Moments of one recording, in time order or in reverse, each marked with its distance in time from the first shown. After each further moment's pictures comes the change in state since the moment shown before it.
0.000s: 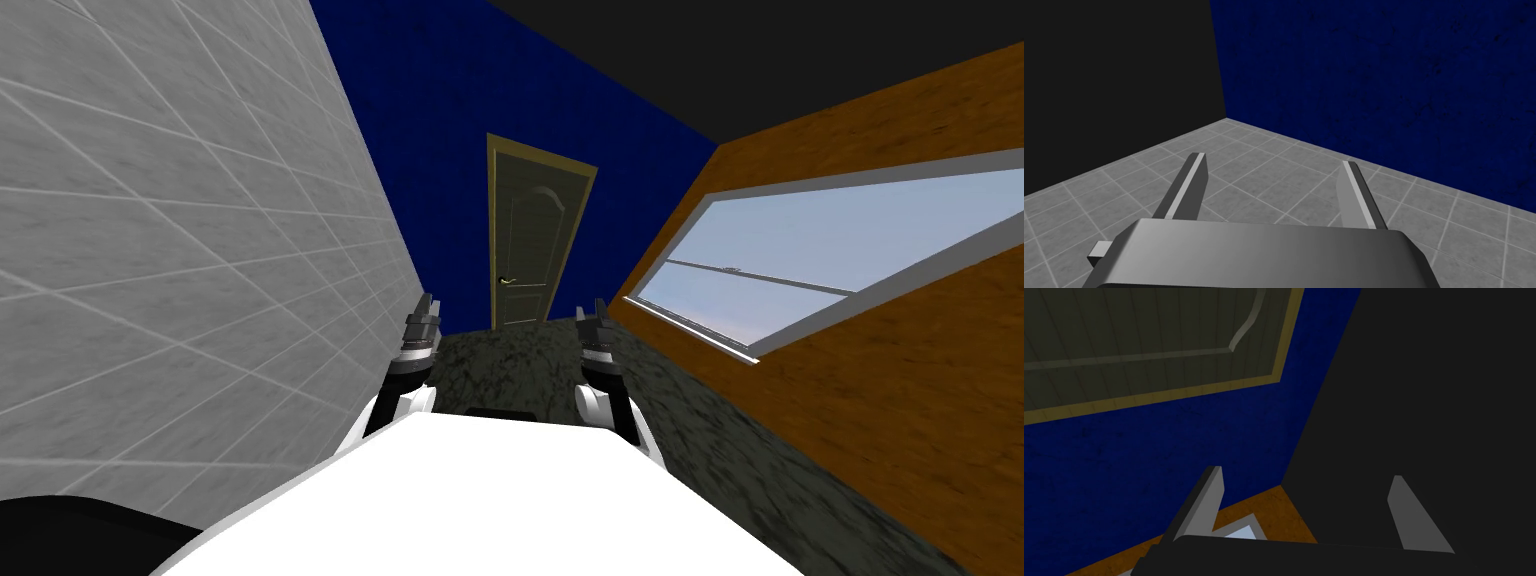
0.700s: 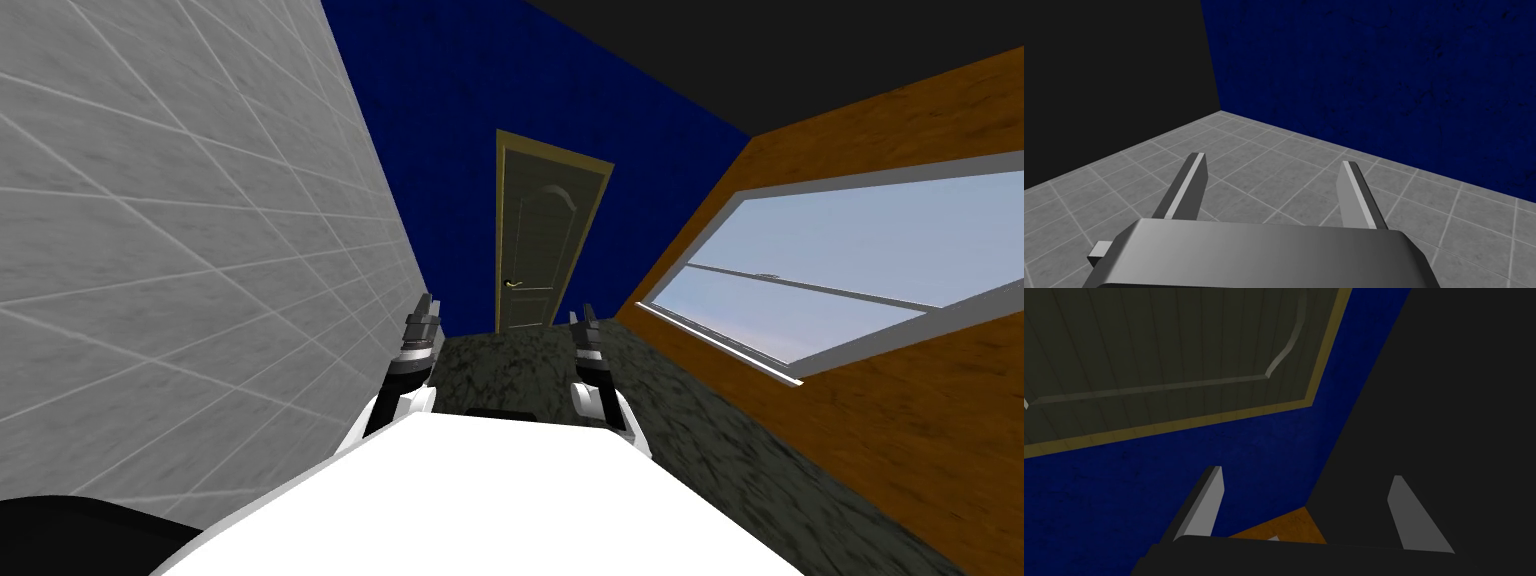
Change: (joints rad) arm -0.060 -0.029 -0.009 0.161 0.000 -0.024 -0.008
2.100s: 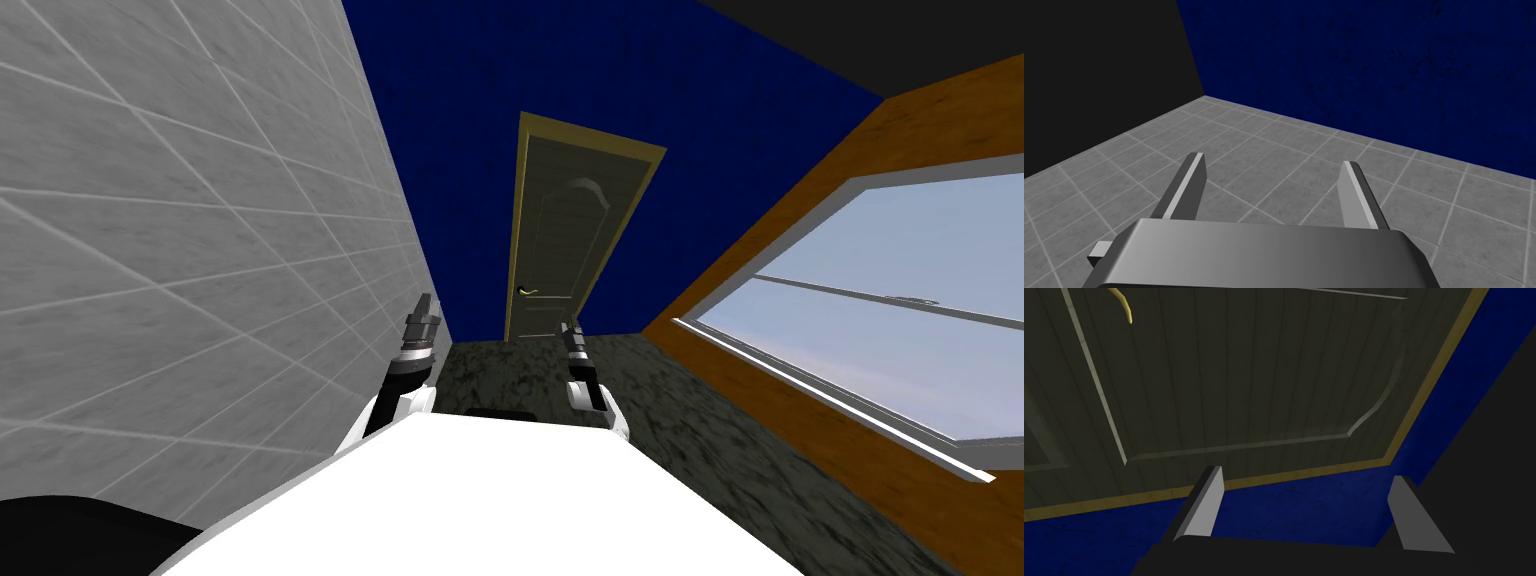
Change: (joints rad) arm -0.141 -0.060 -0.020 0.390 -0.001 -0.064 -0.019
